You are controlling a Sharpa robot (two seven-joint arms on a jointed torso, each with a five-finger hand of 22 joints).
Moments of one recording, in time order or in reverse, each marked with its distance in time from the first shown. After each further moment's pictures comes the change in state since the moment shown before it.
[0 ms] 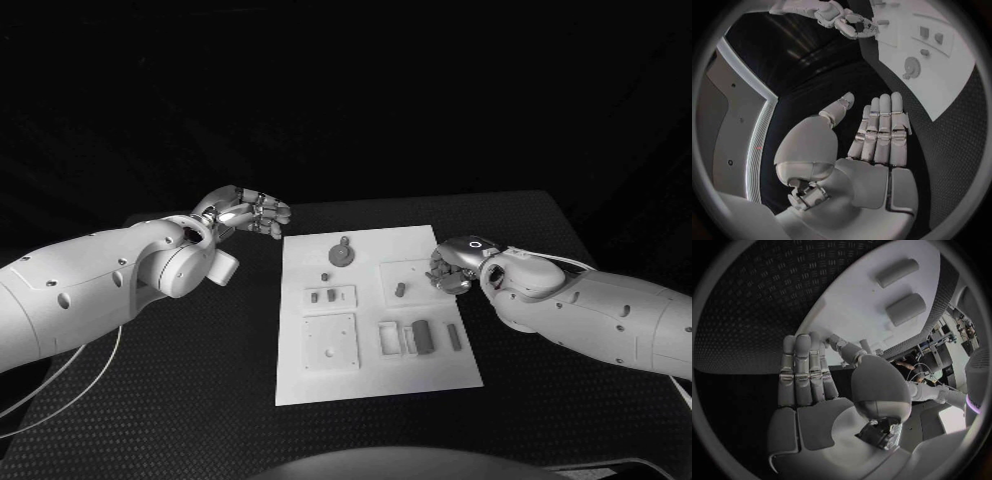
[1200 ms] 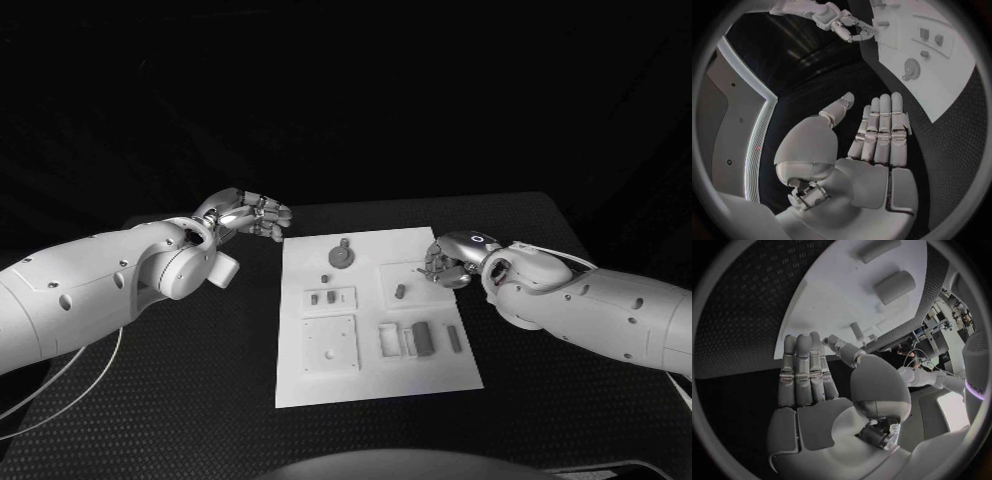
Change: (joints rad) left arm 0.000 0.004 0.000 -0.004 0.000 0.013 -0.006; left_hand 0.000 0.000 0.000 0.000 0.000 -0.003 0.003 0.000 -0.001 -0.004 0.004 0.000 0.001 0.000 0.000 -0.004 0.000 -0.005 -0.003 0.003 0.000 -0.004; right arm 0.021 -0.027 0.014 0.048 0.114 -0.030 0.056; right_hand 0.001 0.020 0.007 -0.012 -0.003 0.000 0.000 -0.002 -0.001 0.000 0.000 -0.004 0.003 0.000 0.000 0.000 -0.001 0.001 0.000 0.000 0.000 0.000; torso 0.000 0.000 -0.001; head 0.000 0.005
